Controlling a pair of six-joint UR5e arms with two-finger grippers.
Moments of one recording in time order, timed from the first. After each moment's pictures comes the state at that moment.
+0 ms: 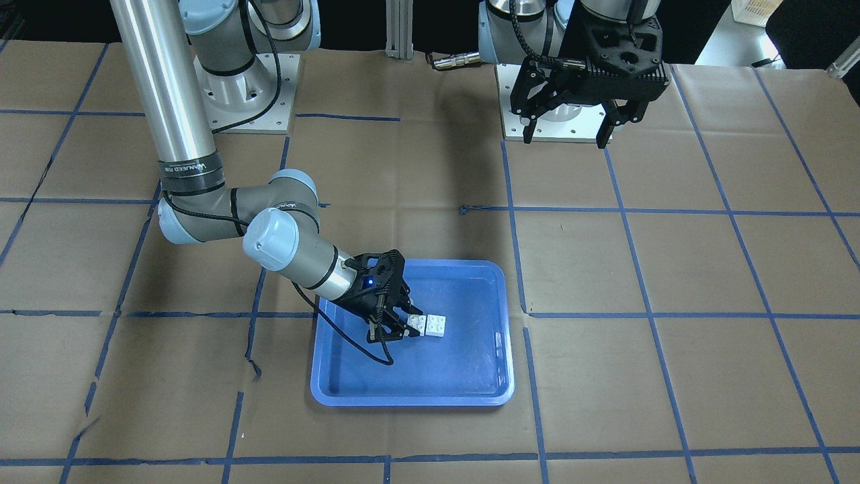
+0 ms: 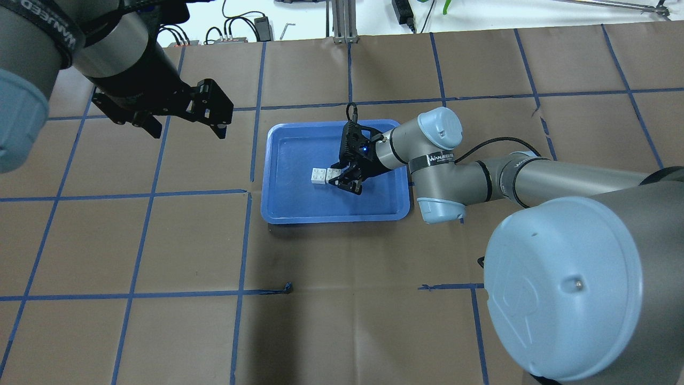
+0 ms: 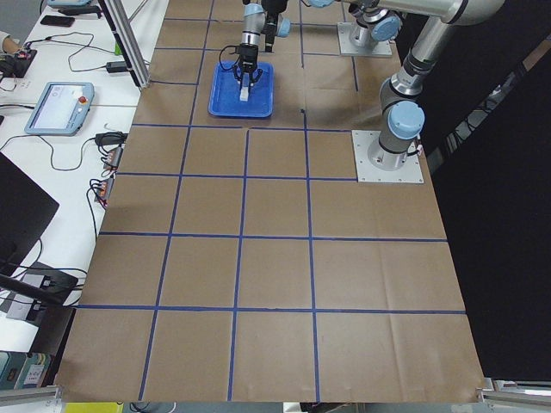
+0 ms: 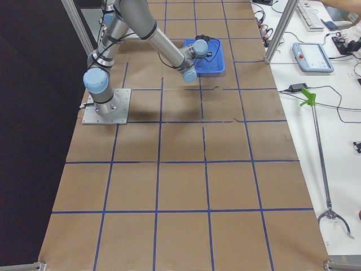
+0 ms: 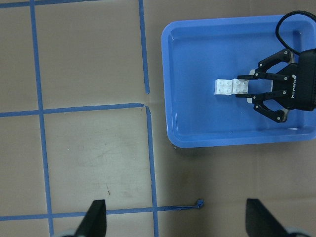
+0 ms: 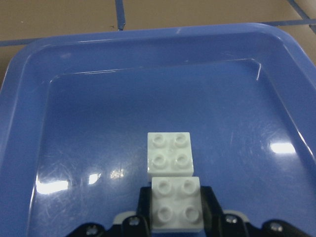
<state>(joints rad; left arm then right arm) -1.64 -1.48 -1.59 -1.54 1.58 -0.01 1.75 -0.93 1.89 -2.84 -0.89 -1.15</state>
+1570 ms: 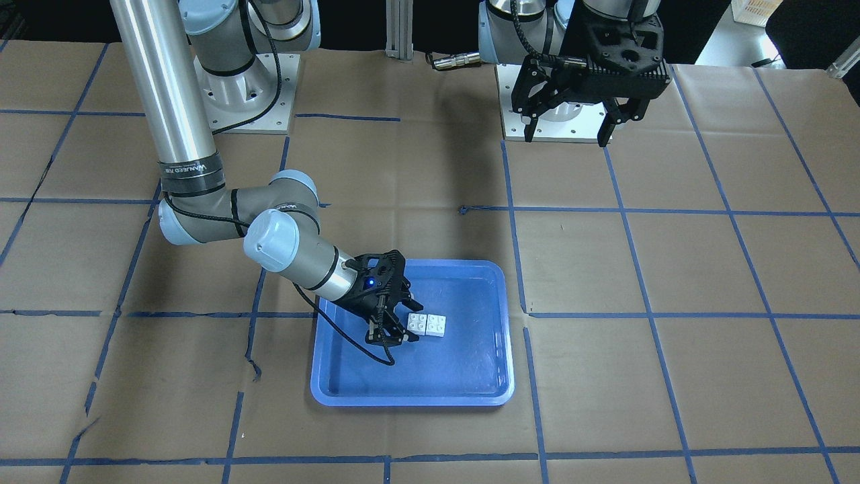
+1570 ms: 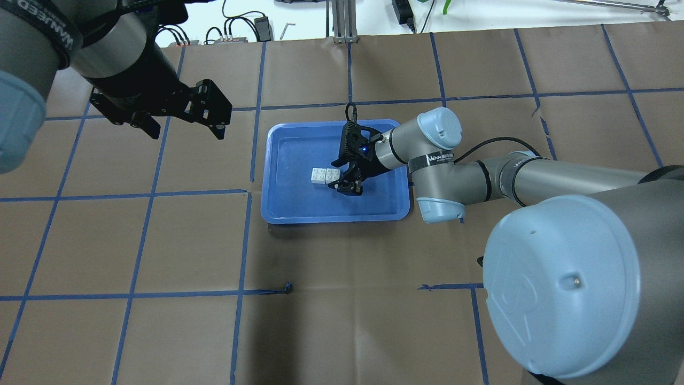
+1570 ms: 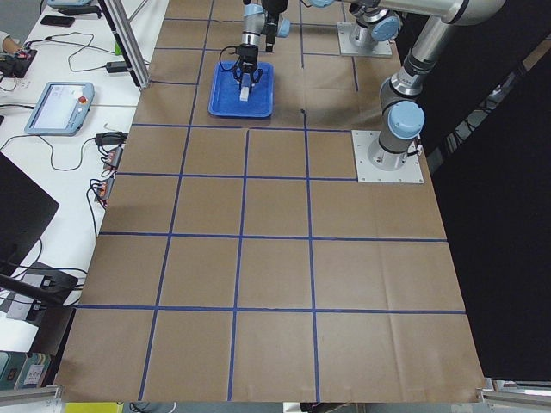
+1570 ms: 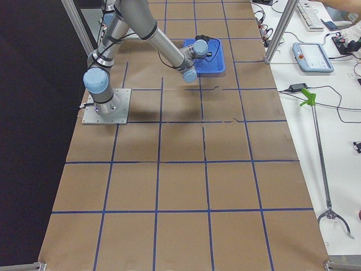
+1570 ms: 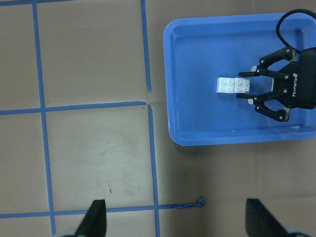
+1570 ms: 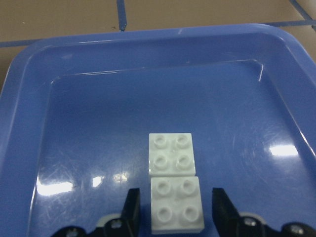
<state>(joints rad) -1.64 -1.47 -1.59 -1.55 1.58 -0.01 1.75 -0.93 1.88 -2.84 -0.89 -1.15</state>
